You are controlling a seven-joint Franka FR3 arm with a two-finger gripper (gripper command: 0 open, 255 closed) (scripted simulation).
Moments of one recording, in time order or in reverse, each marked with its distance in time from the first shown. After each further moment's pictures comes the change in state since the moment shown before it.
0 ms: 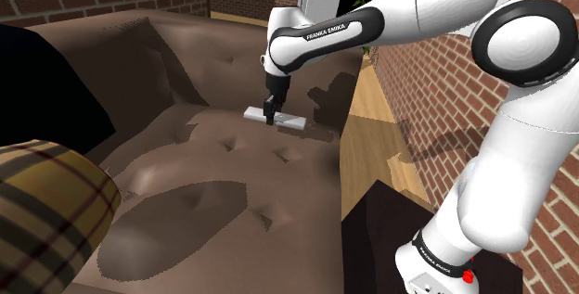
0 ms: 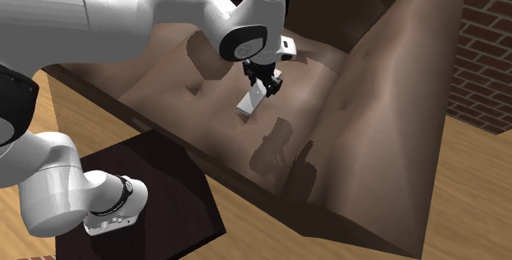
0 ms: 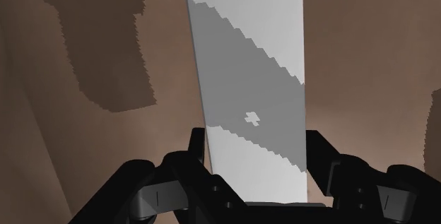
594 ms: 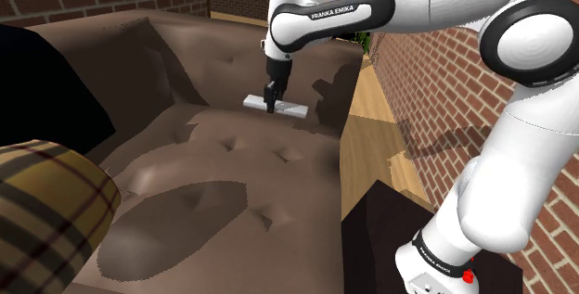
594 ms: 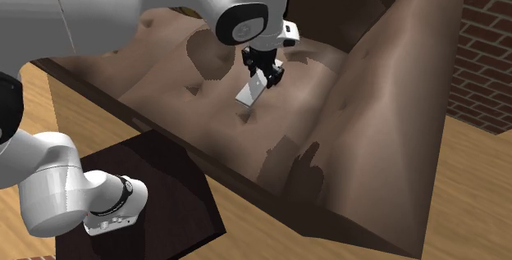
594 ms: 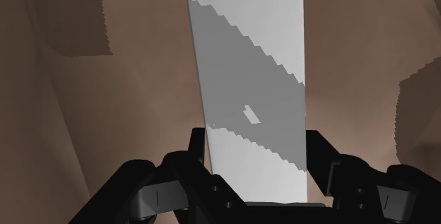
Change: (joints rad) arm 0.001 -0.031 0.001 0.081 -0.001 -0.112 0.005
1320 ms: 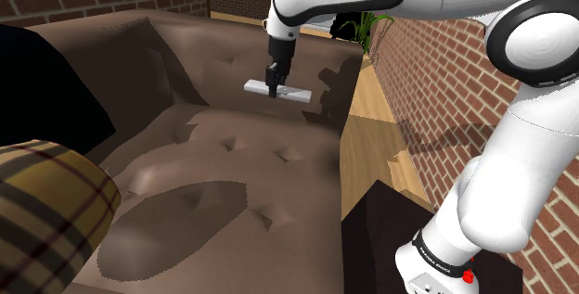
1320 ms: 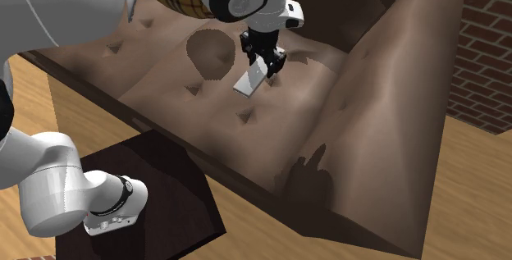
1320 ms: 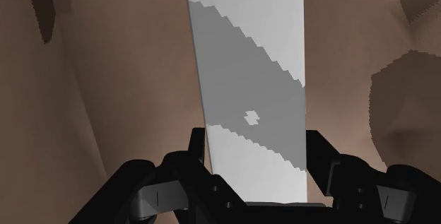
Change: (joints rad) arm -0.001 -0.025 -0.001 0.112 -0.001 -0.137 0.001
